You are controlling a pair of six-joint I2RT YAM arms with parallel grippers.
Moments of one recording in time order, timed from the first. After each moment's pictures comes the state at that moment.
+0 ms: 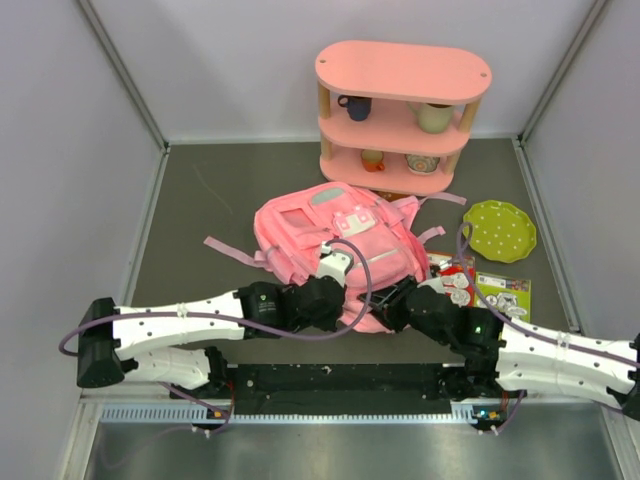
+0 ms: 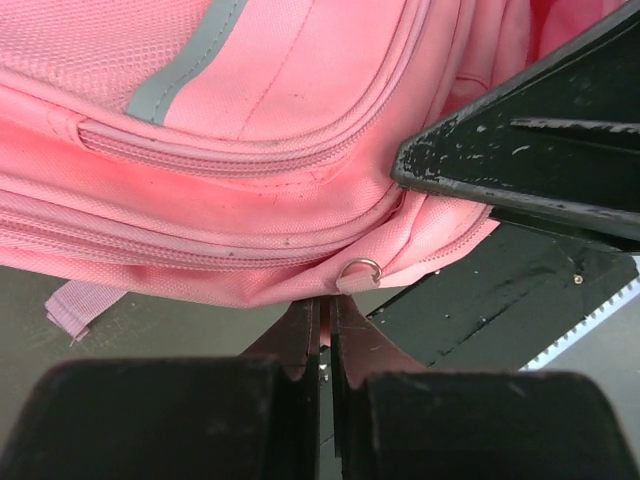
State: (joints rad) left arm -1.30 1.20 0.94 -0.55 -0.35 -0.70; right arm 1.16 0.74 0.44 -0.22 0.39 1.78
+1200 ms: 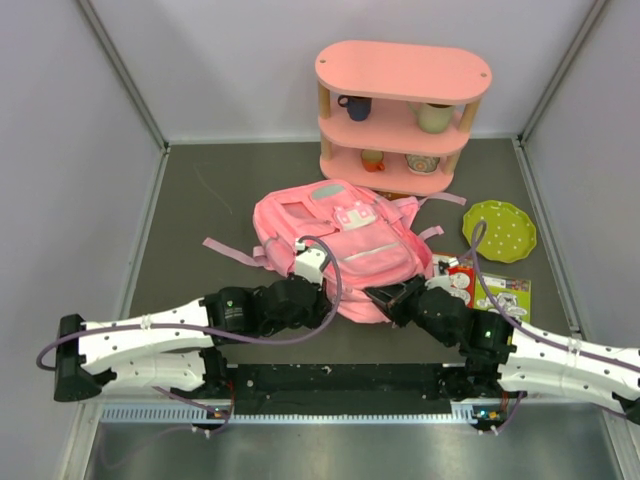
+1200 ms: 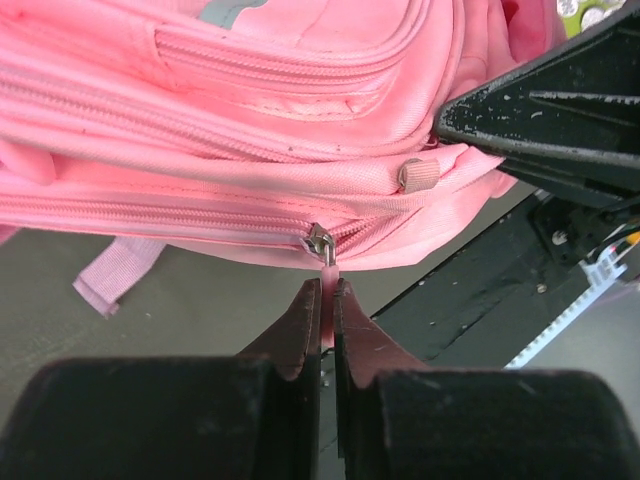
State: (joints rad) left arm -1.27 1.00 0.85 -0.52 -0.39 -0.72; right arm 1.17 0.66 0.42 -0.17 0.47 1.72
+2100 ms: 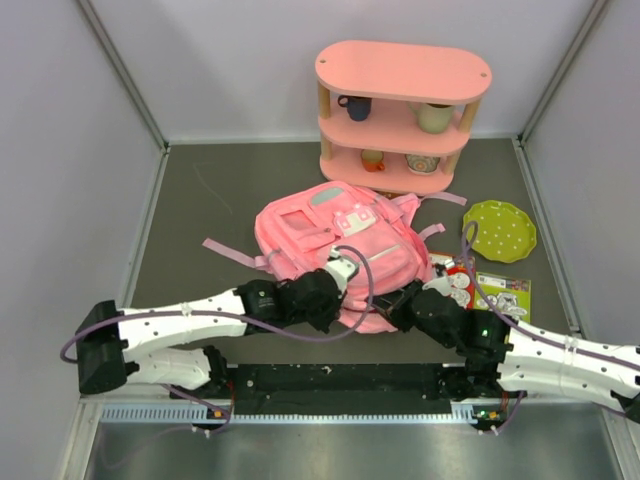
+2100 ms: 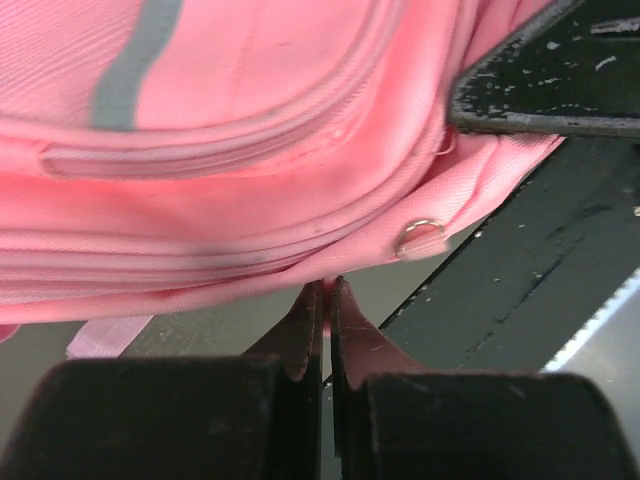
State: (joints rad) left arm -1.22 1.21 0.86 -0.48 -0.21 -0.43; right arm 1.17 0.70 0.43 -0.27 0.44 1.67
